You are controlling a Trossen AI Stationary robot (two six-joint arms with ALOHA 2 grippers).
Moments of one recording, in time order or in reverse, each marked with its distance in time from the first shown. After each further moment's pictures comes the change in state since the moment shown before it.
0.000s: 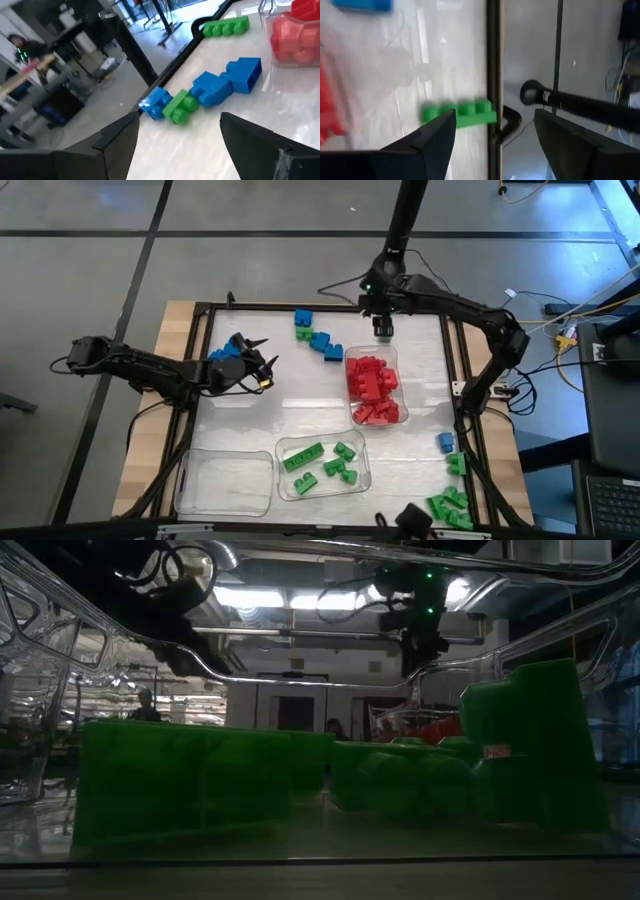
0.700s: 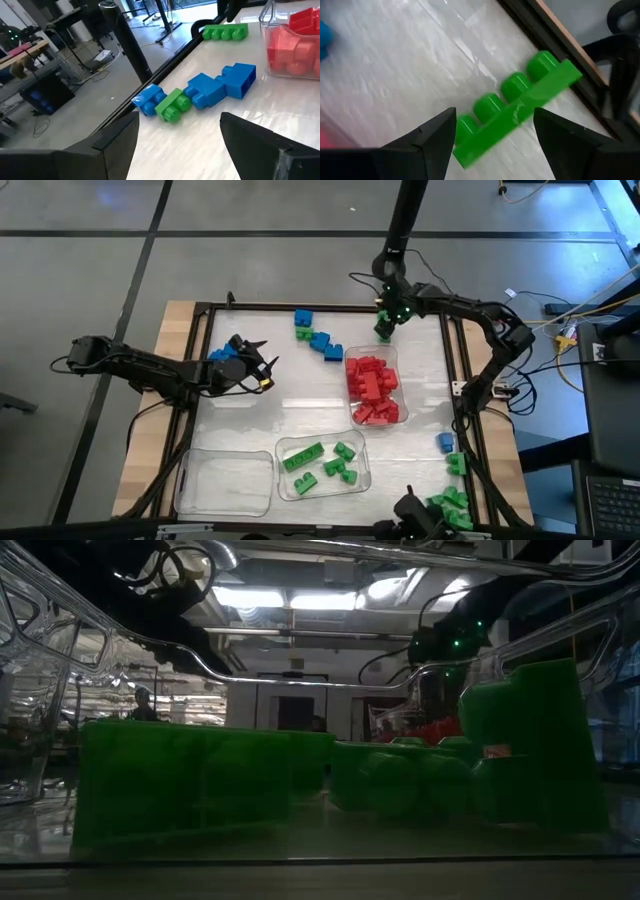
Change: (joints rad) left arm -0.008 0.000 0.000 -0.018 0.000 -0.131; right arm -0.263 0.001 -0.431 0.394 -0.333 0.525
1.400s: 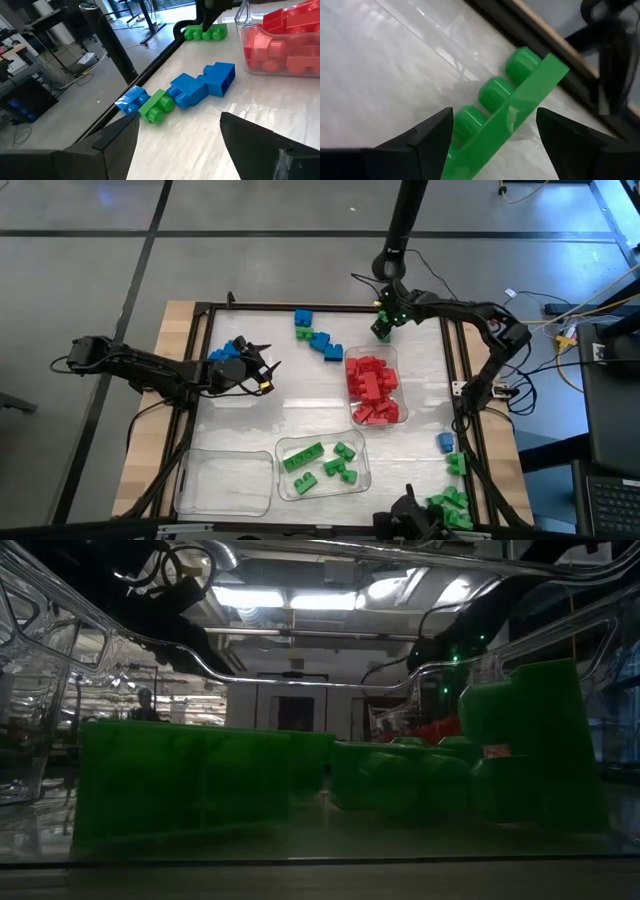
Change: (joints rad) left arm 0.000 0.000 0.000 0.000 0.086 0.015; right arm 0.002 0.040 -0.075 0.157 0.116 0.115
